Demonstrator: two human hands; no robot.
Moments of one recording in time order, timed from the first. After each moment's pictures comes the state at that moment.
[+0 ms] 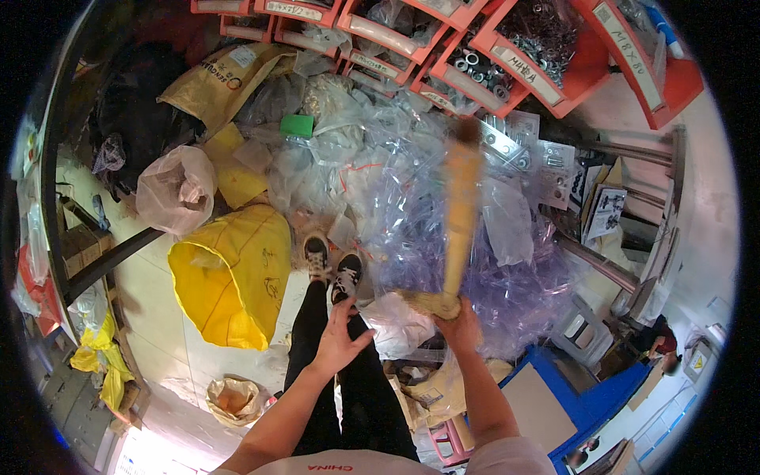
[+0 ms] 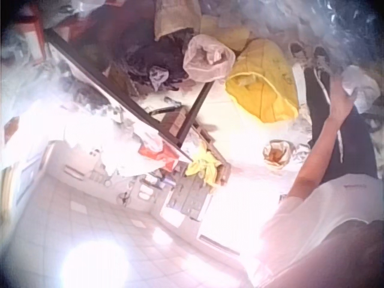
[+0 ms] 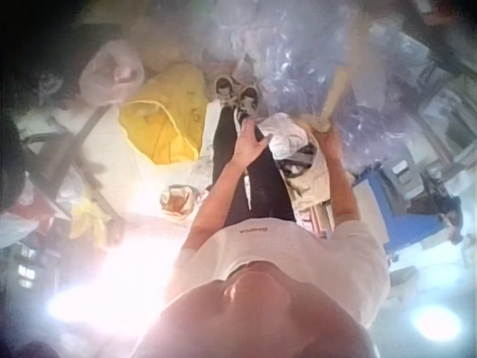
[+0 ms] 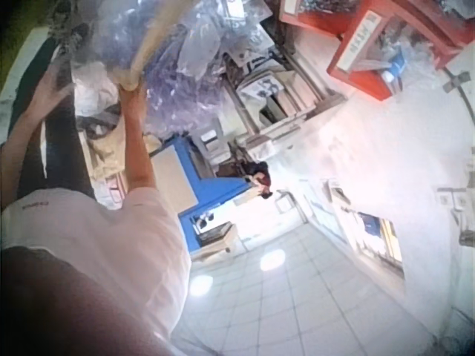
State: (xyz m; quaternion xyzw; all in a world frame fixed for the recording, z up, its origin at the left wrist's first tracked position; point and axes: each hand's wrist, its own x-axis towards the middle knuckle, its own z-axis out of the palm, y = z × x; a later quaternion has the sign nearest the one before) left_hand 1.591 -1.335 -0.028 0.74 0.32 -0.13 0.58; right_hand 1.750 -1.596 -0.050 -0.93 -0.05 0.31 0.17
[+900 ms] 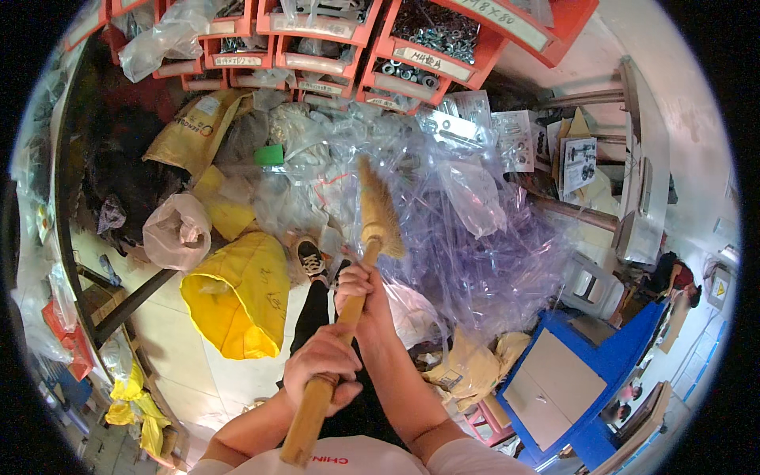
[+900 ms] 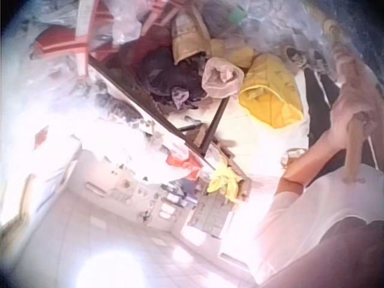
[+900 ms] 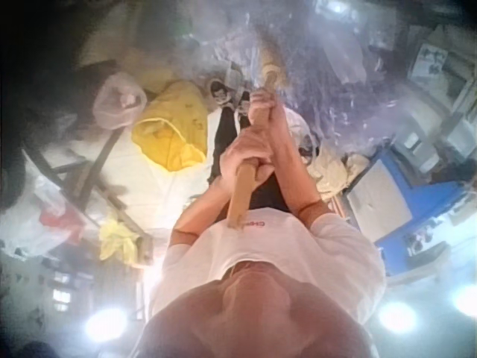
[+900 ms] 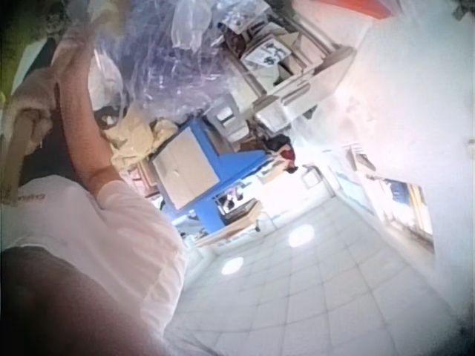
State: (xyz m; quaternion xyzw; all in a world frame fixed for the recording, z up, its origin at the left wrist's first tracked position) left_hand 1.685 -1.271 0.180 0.64 0.06 0.13 0.76; right_hand 1.757 -1.381 0.057 0.20 0.50 0.29 0.79
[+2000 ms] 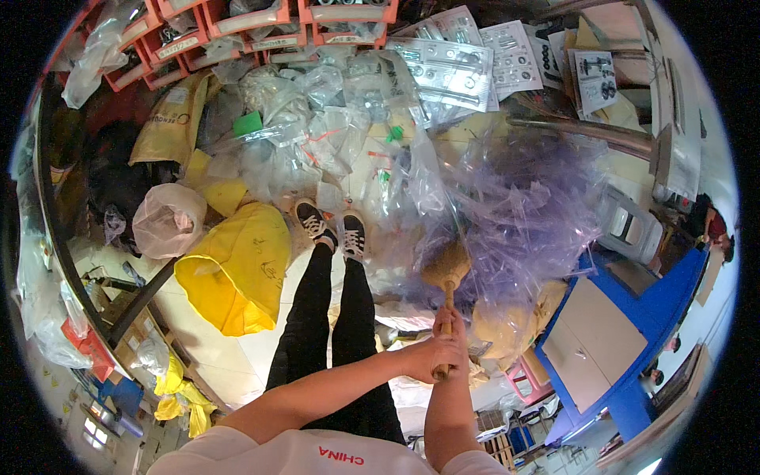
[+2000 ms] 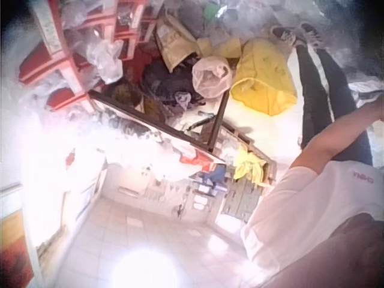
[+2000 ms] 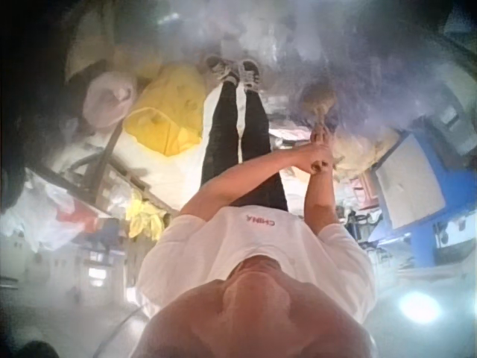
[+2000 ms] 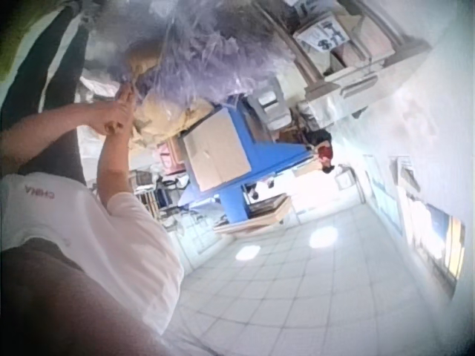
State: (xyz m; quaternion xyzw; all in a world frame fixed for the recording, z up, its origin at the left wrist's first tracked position) left_hand 1.591 -1.556 0.025 0.51 -0.25 -0.30 0.77; right_hand 1.540 -1.760 -0.072 0.16 0.63 0.19 0.74
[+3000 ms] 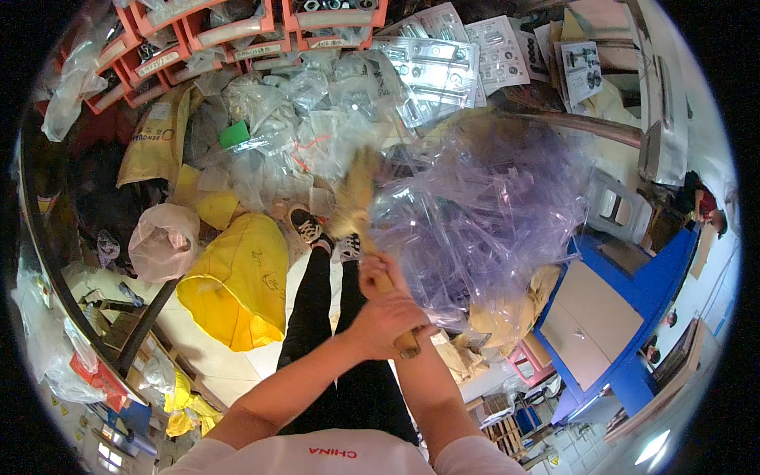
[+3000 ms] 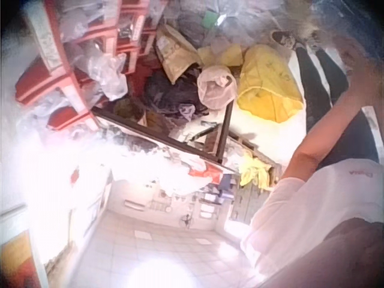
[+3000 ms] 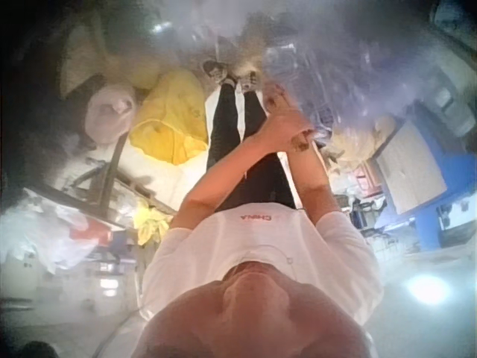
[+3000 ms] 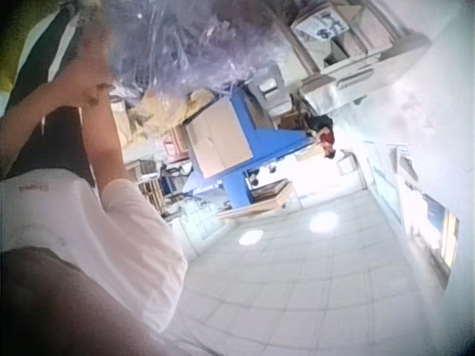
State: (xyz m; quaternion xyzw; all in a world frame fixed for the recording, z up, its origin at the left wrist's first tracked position) left_hand 1.711 -1.409 0.068 0.69 -0.11 -0.08 0.71; right_hand 1.707 -1.511 -0.056 0.25 0.57 0.30 0.73
